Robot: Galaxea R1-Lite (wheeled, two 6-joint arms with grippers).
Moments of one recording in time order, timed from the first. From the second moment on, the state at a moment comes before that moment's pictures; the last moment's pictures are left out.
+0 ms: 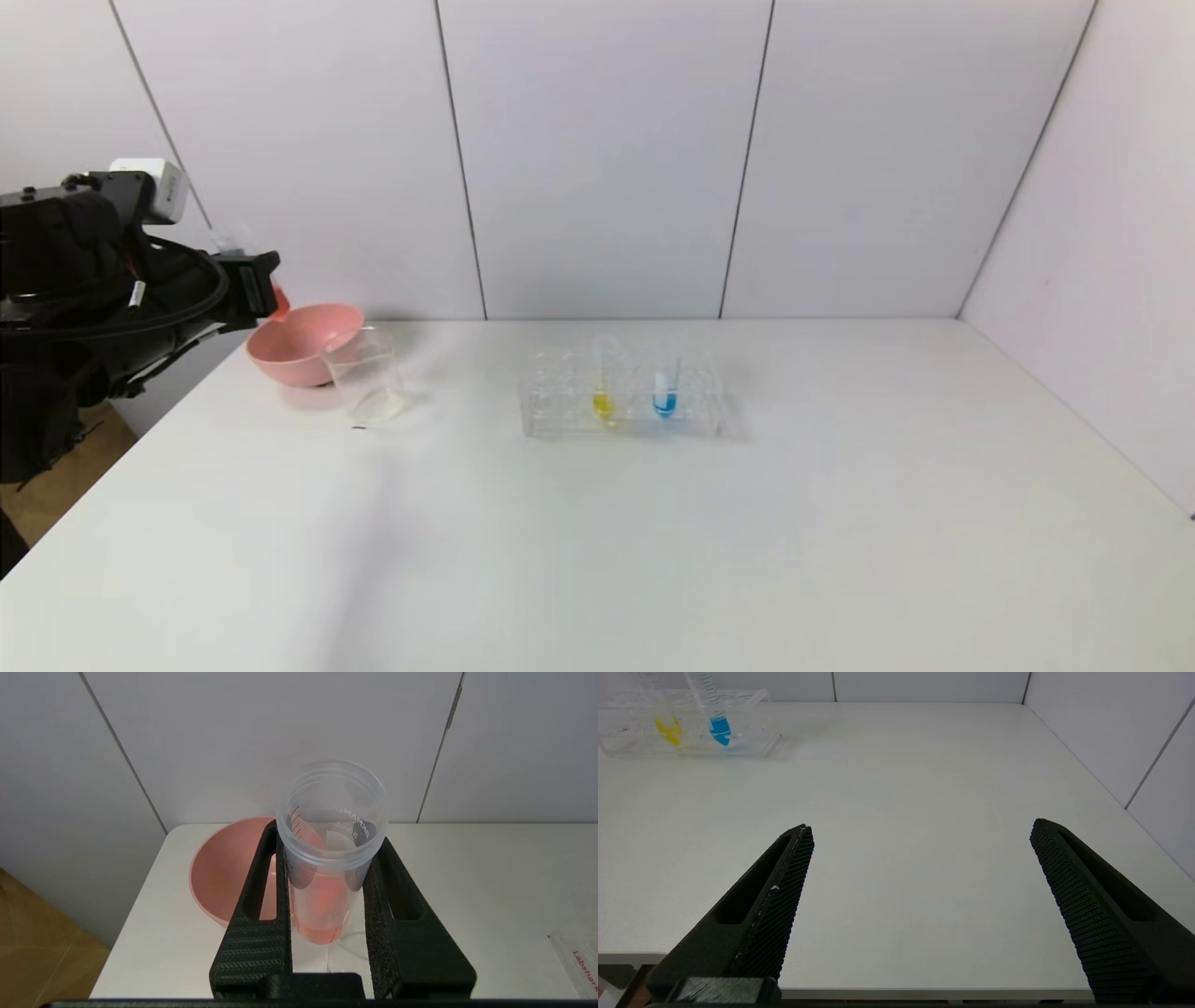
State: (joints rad) left arm 0.07 1.66 -0.83 -0.82 -0.03 0.02; right arm 0.00 0.00 0.00 0.00 0.00 0.00
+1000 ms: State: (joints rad) left arm 0.24 1.66 -0.81 -0.67 -0.28 0.17; right arm 0.00 0.00 0.00 0.00 0.00 0.00
